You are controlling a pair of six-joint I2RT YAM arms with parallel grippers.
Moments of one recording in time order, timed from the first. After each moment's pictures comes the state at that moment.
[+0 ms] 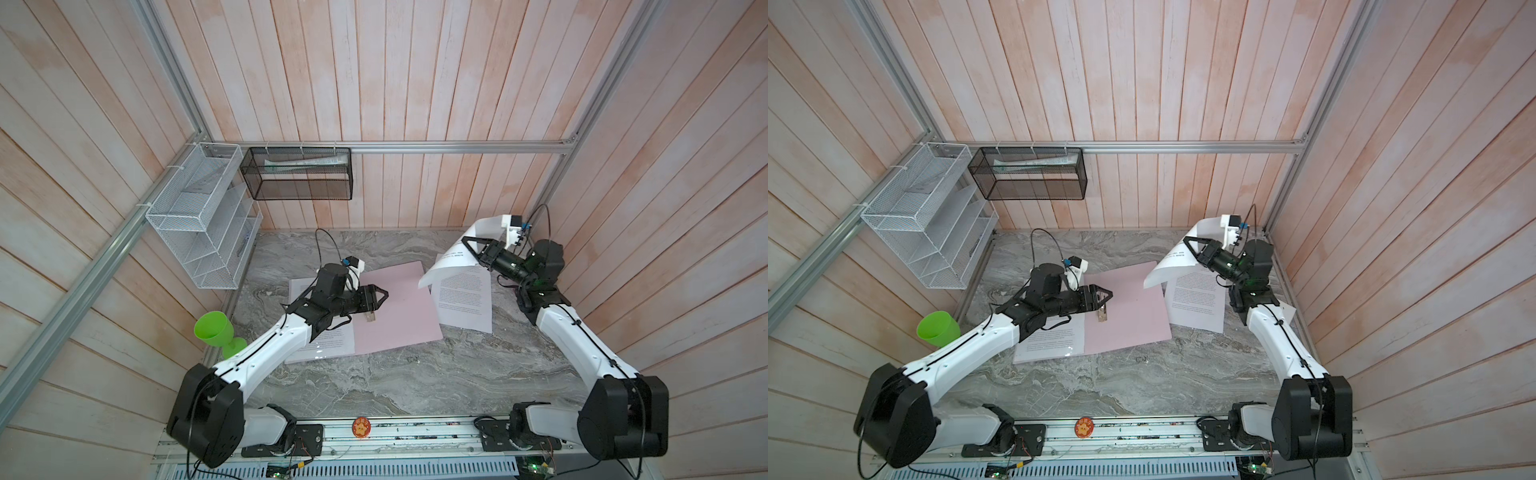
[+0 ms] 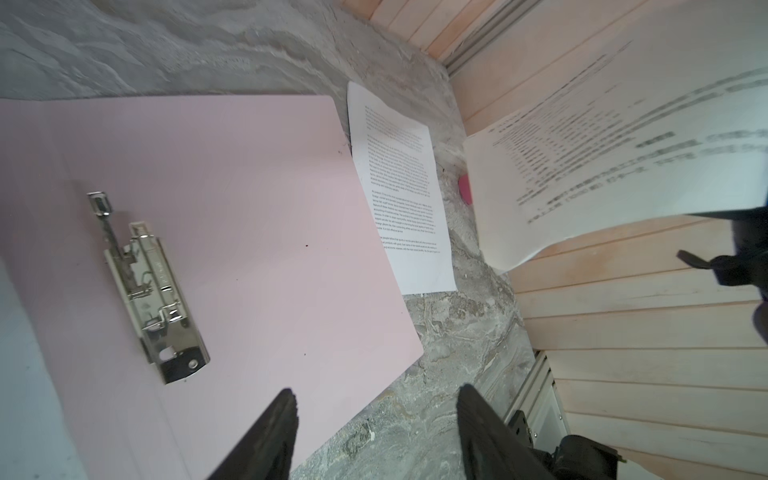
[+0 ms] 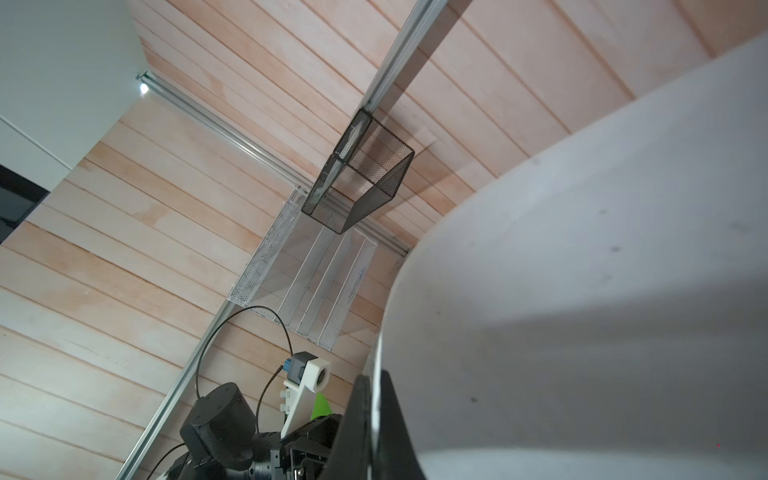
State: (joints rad) left arm -0.47 1.26 0.87 -0.17 0.41 -0.62; right arm 0.15 1.32 0.95 0.40 -0.77 0.99
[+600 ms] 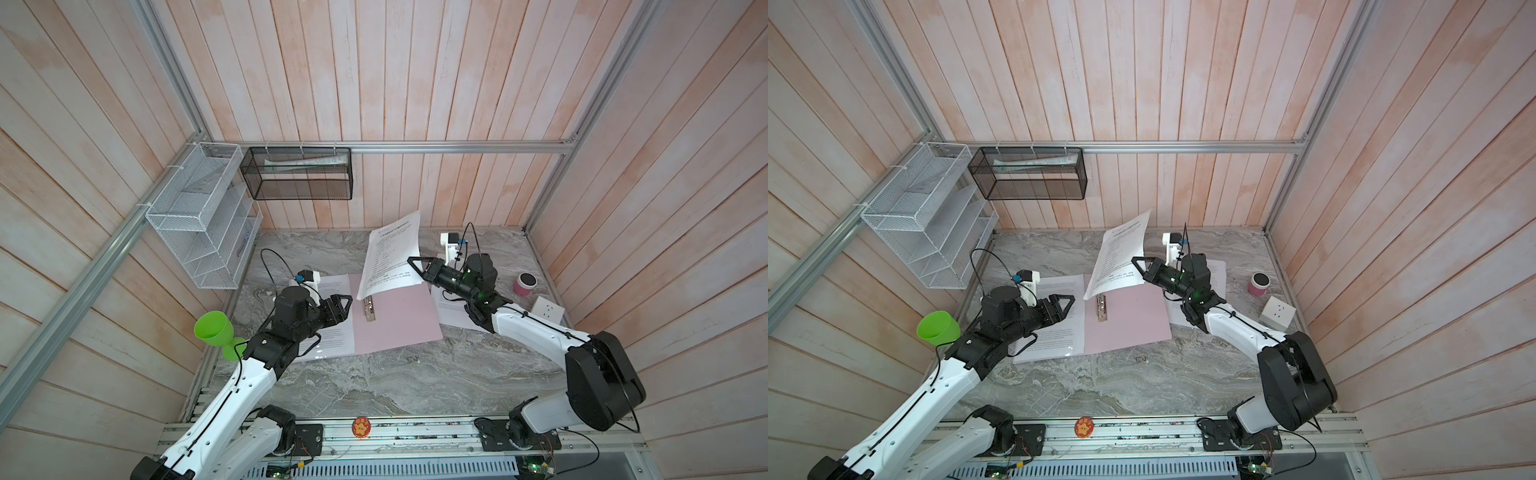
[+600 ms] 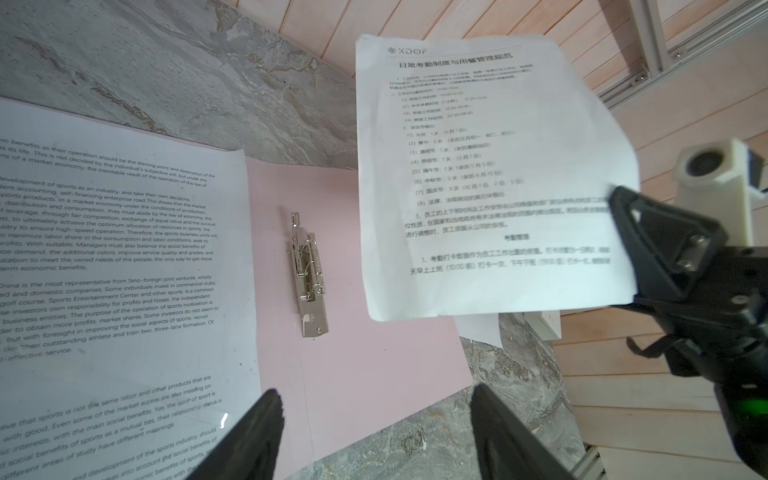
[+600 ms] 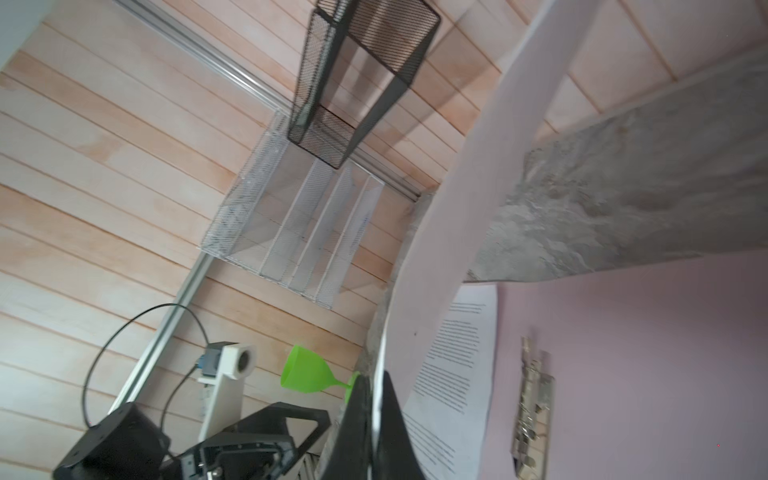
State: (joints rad) left arm -0.36 0.91 0.70 -0.31 0.21 -0.63; right arm 0.50 1.47 0.80 0.57 -0.44 0.98
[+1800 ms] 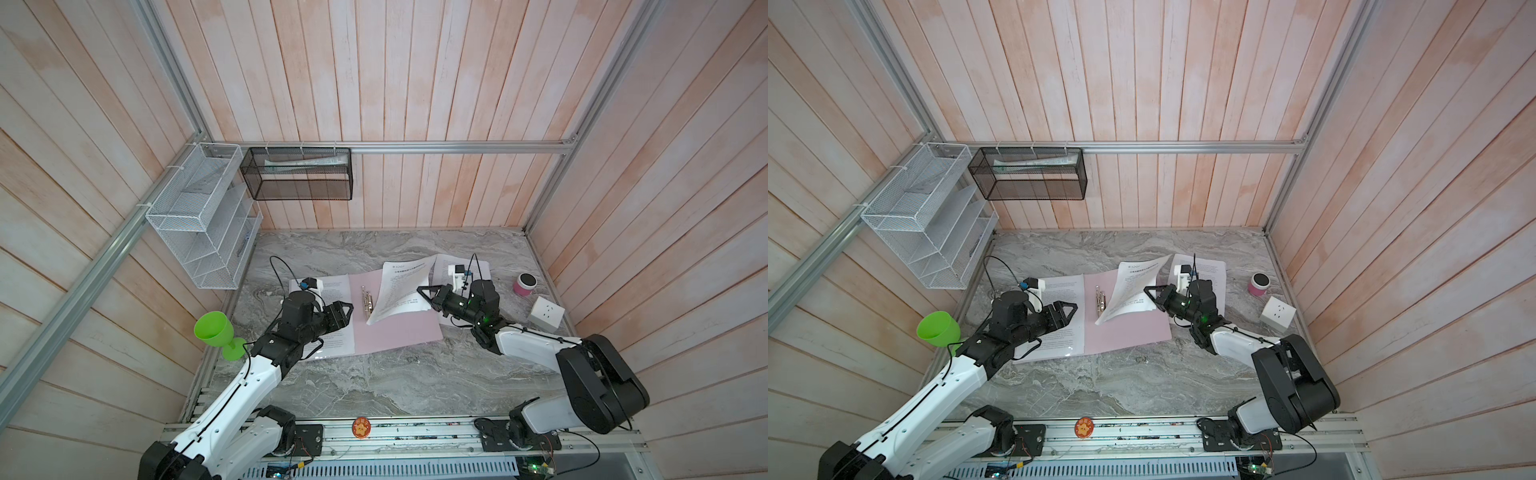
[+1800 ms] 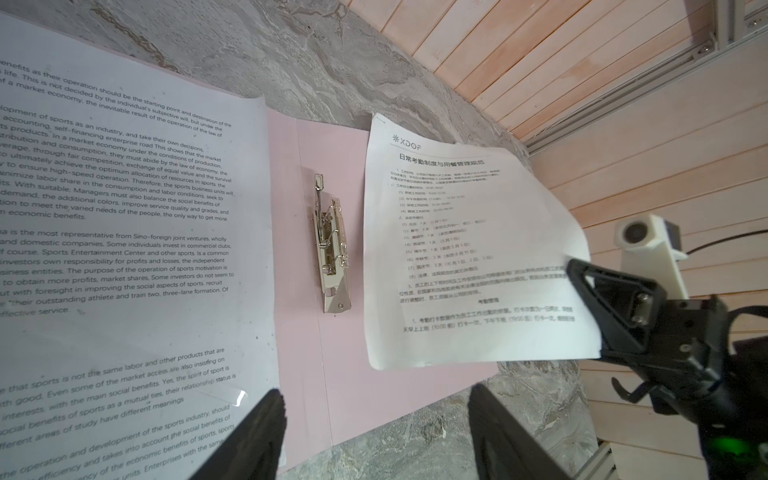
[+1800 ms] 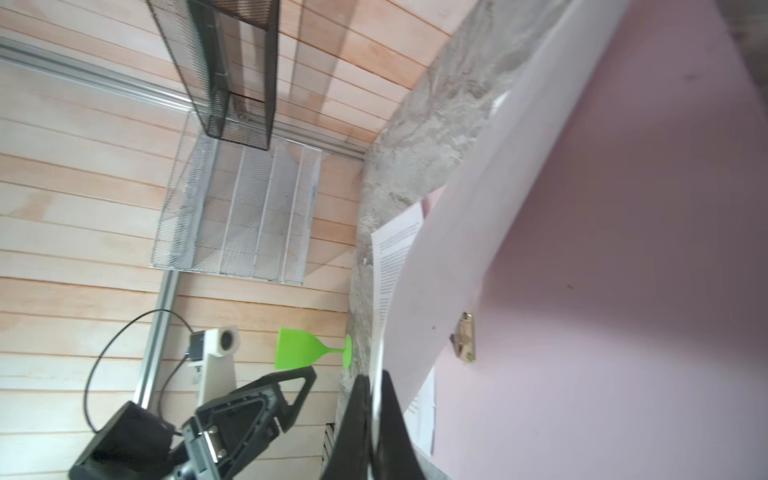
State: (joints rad) left arm -0.36 0.95 0.63 -0.26 0.23 -0.66; right arm 0.45 1.45 0.63 0.67 -0.52 1.17
